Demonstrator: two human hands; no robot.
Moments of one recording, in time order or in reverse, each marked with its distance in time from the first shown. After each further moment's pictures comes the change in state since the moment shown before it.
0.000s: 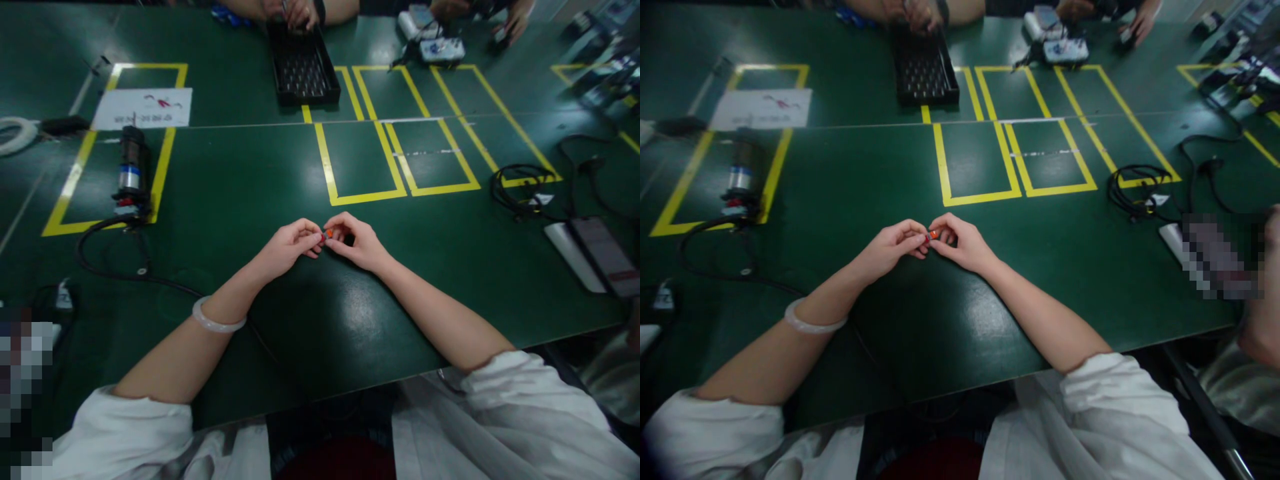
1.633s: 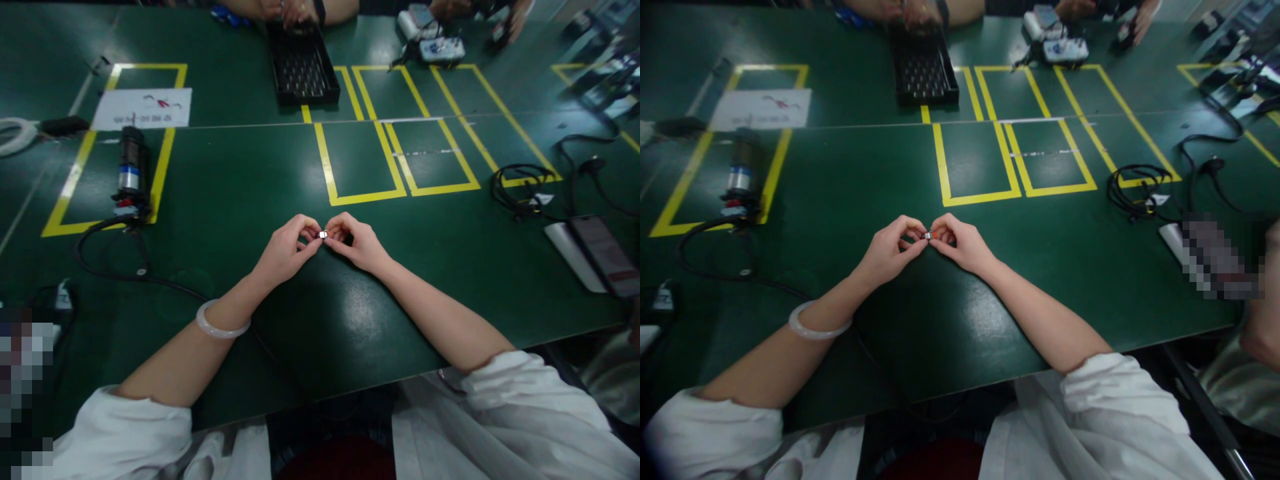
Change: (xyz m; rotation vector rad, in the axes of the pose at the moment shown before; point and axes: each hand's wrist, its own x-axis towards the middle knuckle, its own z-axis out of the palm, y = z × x) left_hand -0.008 0.002 0.006 0.547 0.182 0.302; right_hand -0.002 -0.003 0.001 -0.022 0.000 0.006
